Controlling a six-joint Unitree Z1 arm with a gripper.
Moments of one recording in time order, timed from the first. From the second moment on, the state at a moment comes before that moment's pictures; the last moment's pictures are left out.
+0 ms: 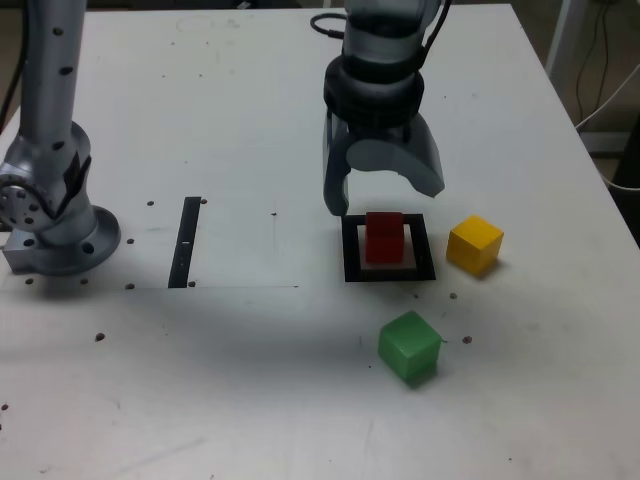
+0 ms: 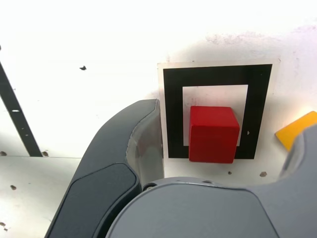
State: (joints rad) arm -0.09 1.95 -1.47 1.19 0.12 -0.08
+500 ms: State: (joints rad) arm -0.09 1.90 -1.48 1.25 0.13 -0.08
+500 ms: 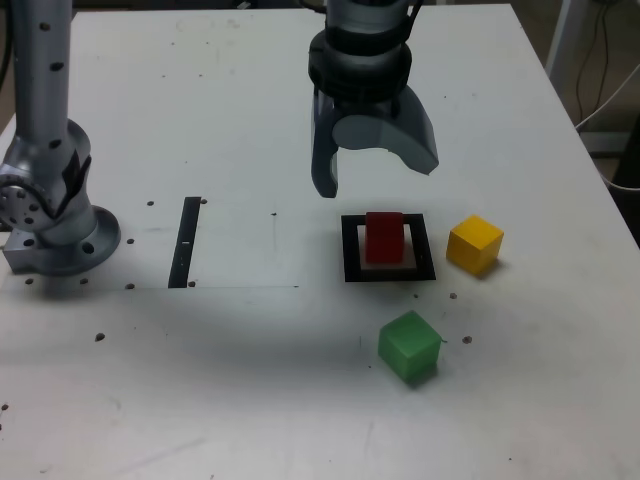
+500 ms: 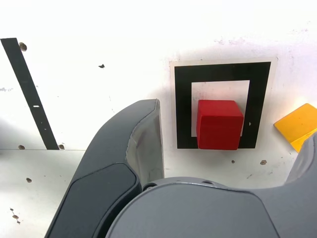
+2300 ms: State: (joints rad) arm -0.13 2.25 -2.04 1.45 0.13 0.04
